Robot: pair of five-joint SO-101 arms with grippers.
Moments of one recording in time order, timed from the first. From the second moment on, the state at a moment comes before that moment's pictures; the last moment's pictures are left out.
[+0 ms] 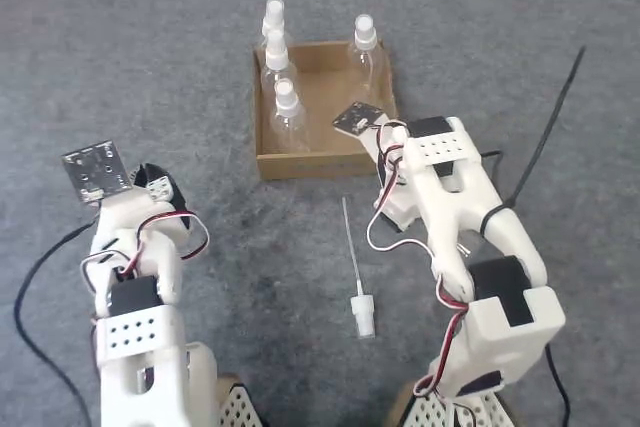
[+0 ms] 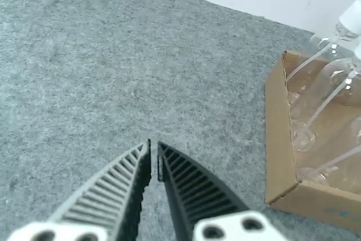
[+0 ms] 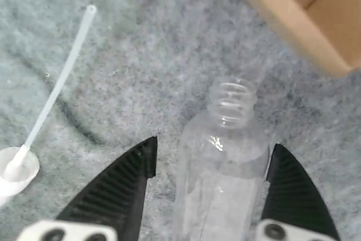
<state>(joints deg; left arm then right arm) -19.4 -61.4 81.1 24.3 12.5 -16.4 11.2 14.8 73.0 33.6</state>
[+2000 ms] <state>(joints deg) -19.4 -61.4 81.1 24.3 12.5 -12.7 -3.5 14.8 85.5 35.9</state>
